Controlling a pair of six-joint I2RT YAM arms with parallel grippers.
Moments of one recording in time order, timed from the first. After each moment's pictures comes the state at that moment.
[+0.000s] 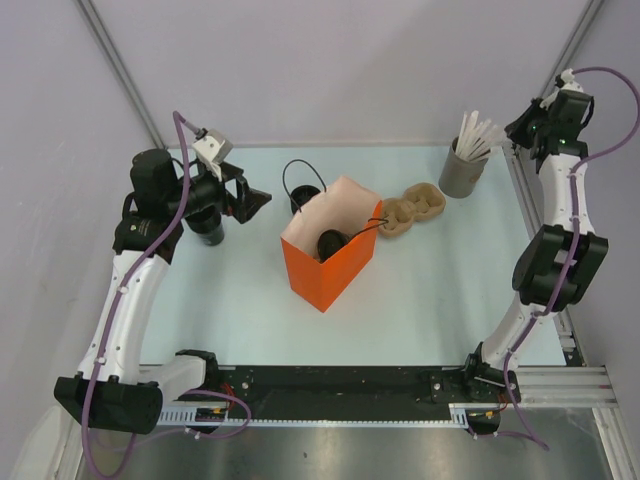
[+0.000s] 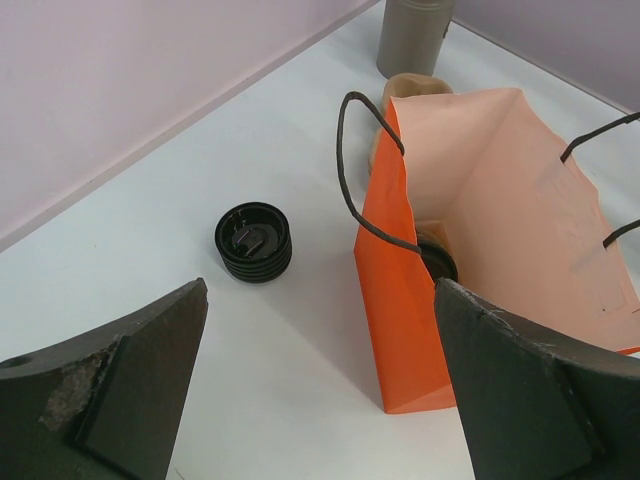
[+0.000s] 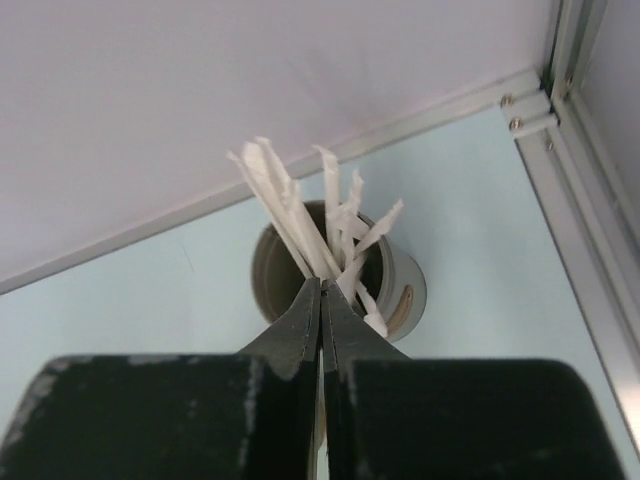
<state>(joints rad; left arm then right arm) -0.10 1.11 1.26 -0.43 0.70 0.16 -0.29 1.90 1.83 -0.32 -0.28 0.32</state>
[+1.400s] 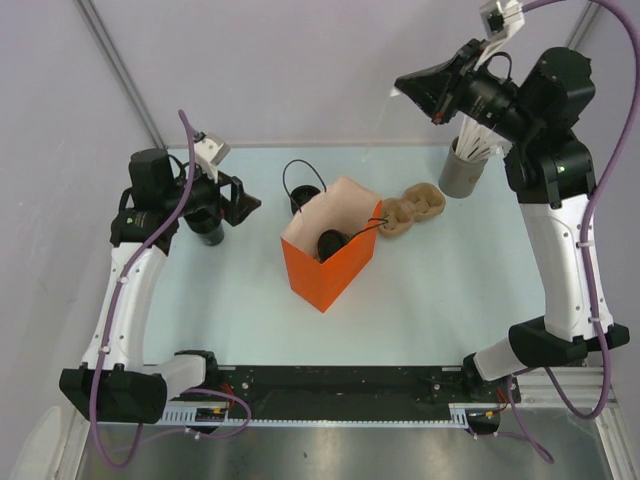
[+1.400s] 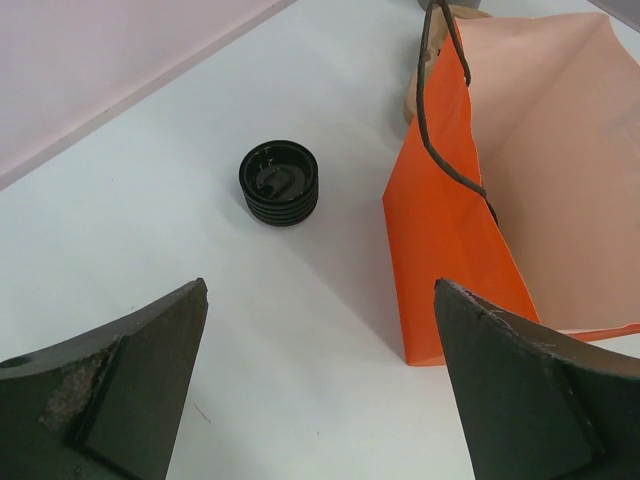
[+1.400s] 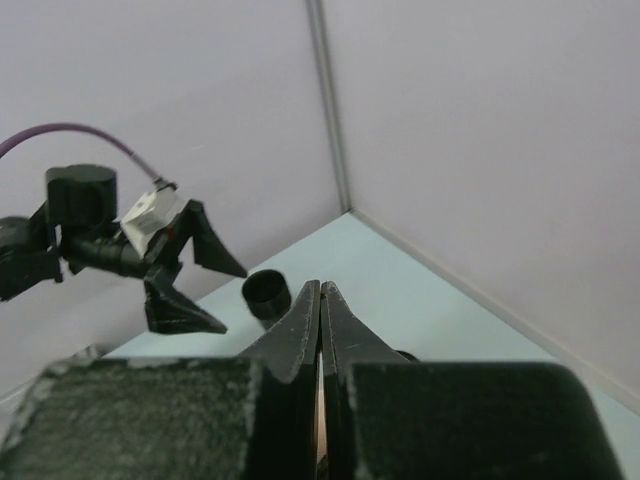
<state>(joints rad) -0.03 1.15 1.28 -0.56 0.69 0.26 0.30 1.48 2.18 -0.48 -0.59 0.25</state>
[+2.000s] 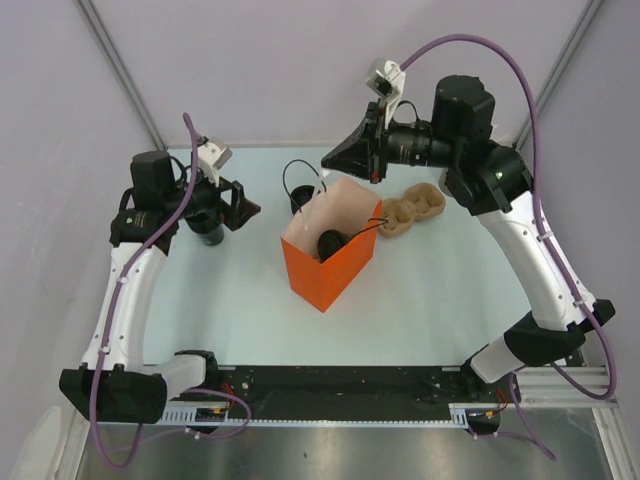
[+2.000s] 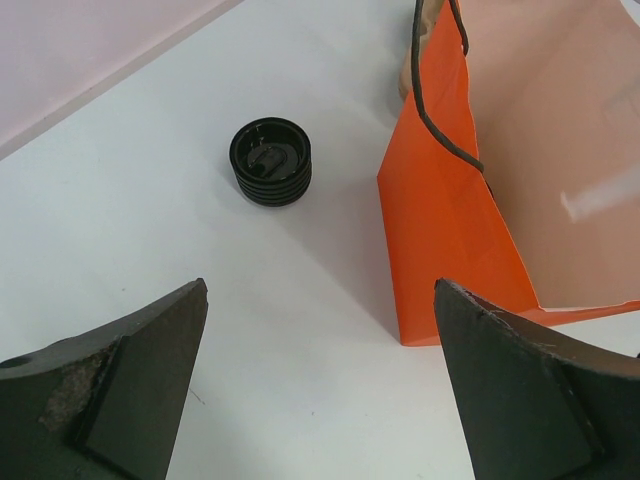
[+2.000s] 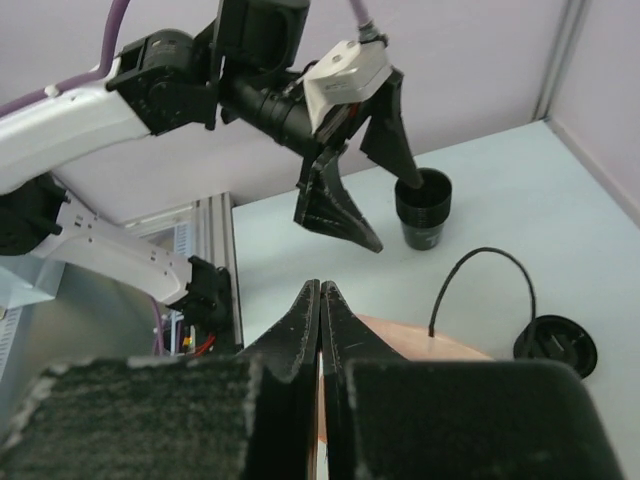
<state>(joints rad) -0.03 1.15 1.29 -0.63 0.69 0.30 0.61 1.53 2.09 -0.61 -0.75 0.11</state>
